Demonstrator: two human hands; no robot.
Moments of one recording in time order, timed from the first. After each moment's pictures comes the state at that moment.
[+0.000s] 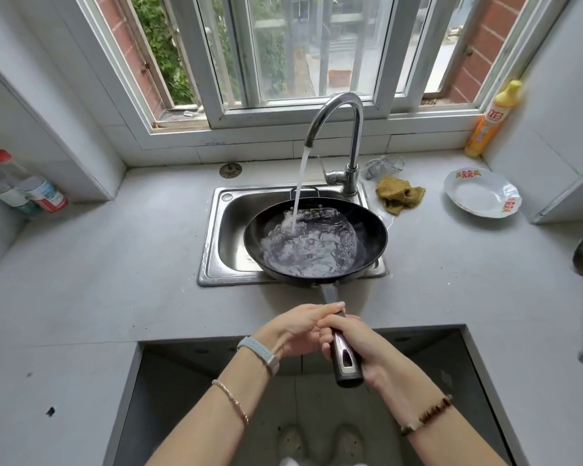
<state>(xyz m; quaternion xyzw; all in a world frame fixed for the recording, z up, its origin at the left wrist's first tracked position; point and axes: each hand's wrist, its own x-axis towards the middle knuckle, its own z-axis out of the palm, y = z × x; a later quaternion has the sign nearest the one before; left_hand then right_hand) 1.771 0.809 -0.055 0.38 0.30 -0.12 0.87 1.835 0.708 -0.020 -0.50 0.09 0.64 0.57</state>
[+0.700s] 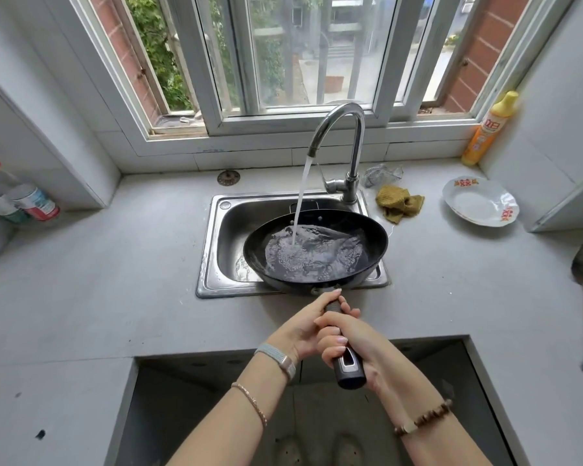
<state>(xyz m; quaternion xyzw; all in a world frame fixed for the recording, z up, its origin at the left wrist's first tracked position) 1.793 0.822 -0.053 0.14 0.33 -0.09 0.93 1.832 0.737 -0.004 -0.47 0.23 0.60 0.60</state>
